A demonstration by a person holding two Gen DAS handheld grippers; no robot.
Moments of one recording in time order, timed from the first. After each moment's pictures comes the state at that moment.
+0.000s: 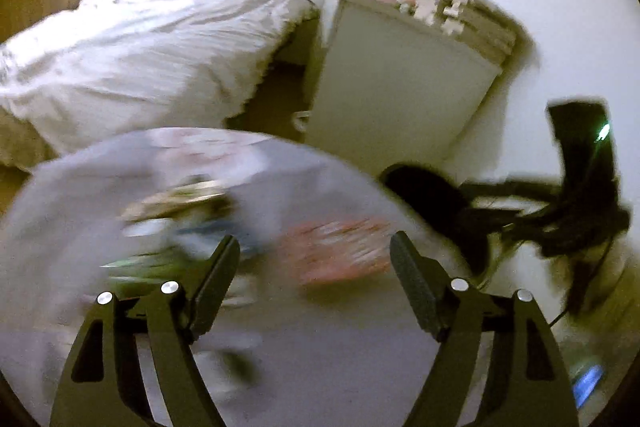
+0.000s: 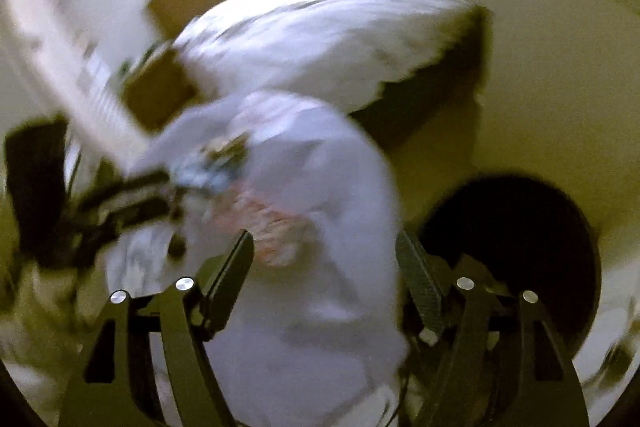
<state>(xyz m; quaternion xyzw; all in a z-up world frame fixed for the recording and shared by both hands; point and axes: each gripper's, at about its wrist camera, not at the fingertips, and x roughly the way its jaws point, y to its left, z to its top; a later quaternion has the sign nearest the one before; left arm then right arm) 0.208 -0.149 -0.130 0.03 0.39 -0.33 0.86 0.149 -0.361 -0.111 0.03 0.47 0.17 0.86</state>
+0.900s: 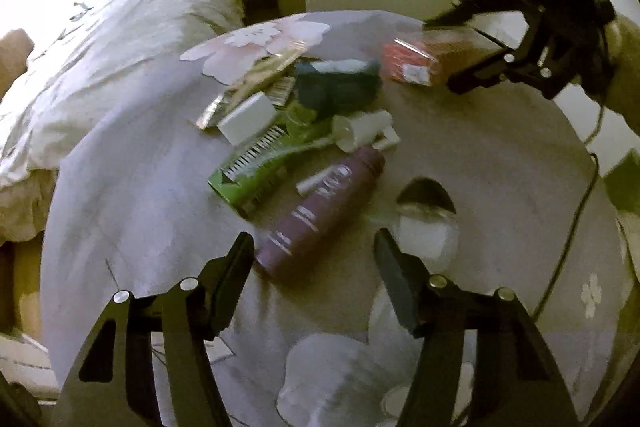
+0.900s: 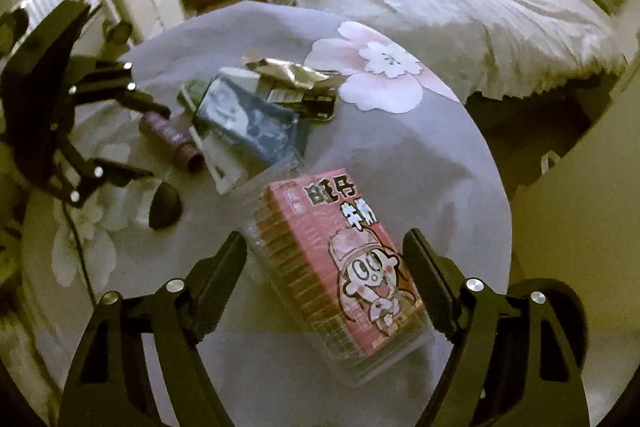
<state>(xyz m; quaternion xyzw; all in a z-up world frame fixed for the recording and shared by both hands) 0.224 -0.081 -0.198 0.23 0.44 -0.37 0.79 0.218 -0.267 -0.169 -0.11 0.52 0.23 0.82</state>
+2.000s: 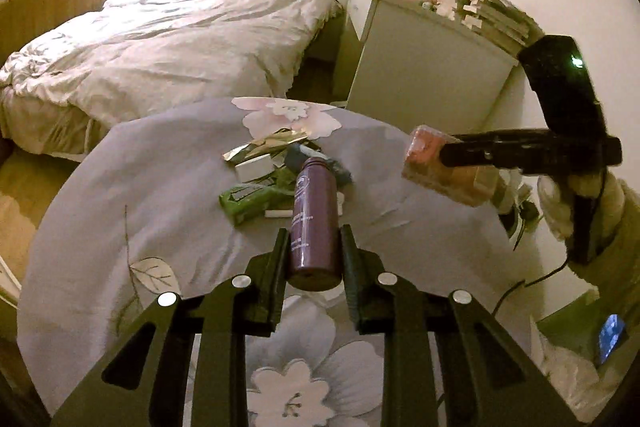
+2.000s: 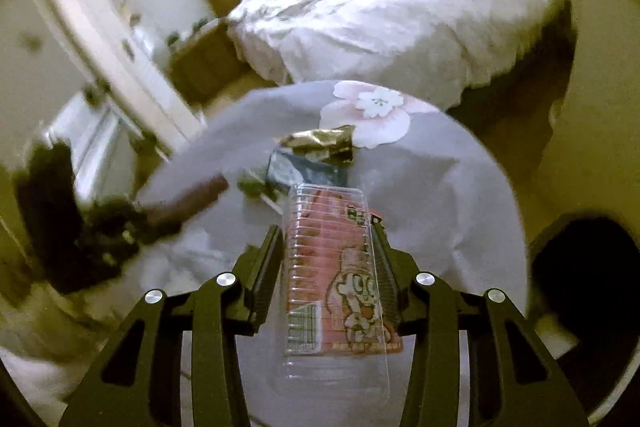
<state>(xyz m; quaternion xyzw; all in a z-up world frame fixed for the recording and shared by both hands) 0.183 -0.065 -0.137 0.02 0.40 -0.31 0.86 0.169 -0.292 -0.105 0.11 0.46 0.26 0.84</state>
